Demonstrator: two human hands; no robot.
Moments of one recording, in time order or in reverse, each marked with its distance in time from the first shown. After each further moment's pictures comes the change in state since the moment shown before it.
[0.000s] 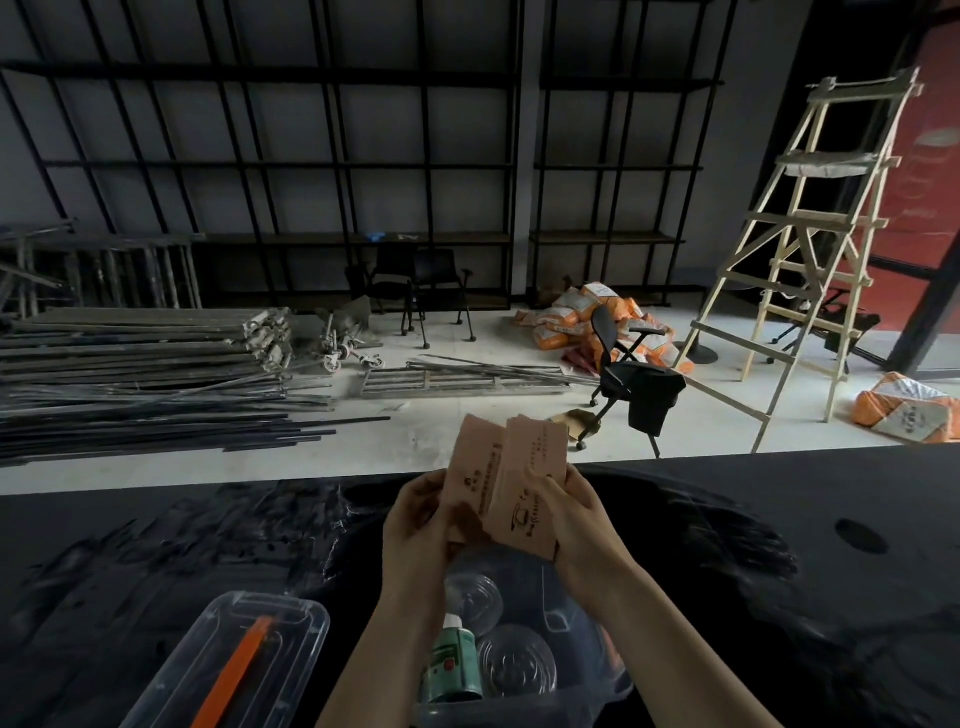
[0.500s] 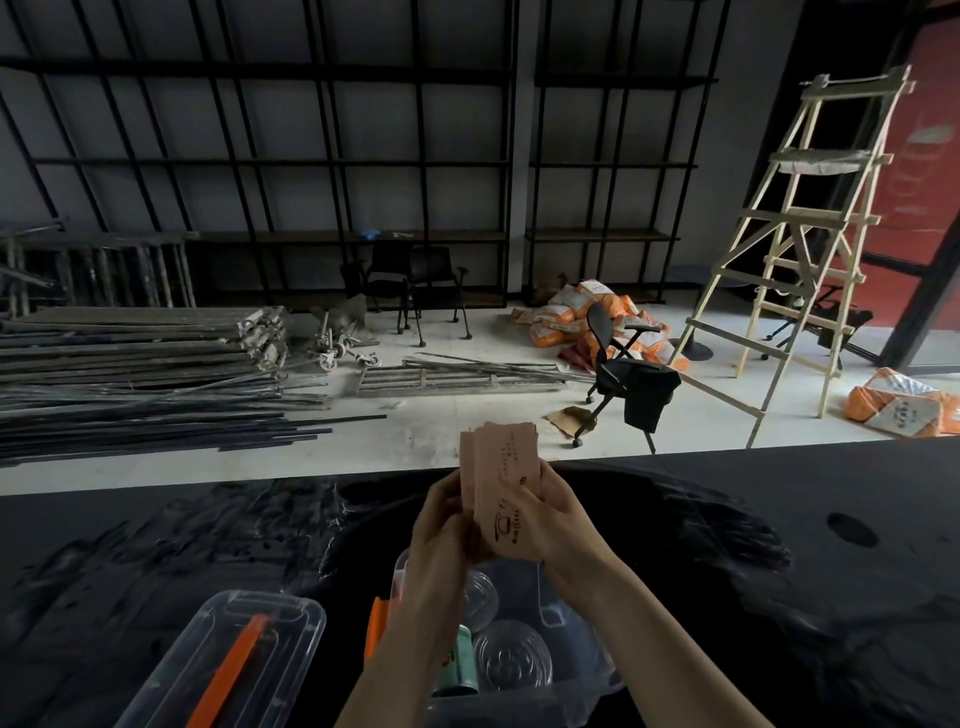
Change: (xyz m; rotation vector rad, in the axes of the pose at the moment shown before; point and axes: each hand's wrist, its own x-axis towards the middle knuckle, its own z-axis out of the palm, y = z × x) left_hand -0.015 -0.004 0.013 0.025 -0.159 -0.030; right_hand -0.005 0.006 0.004 -0.219 -0.125 -0.082
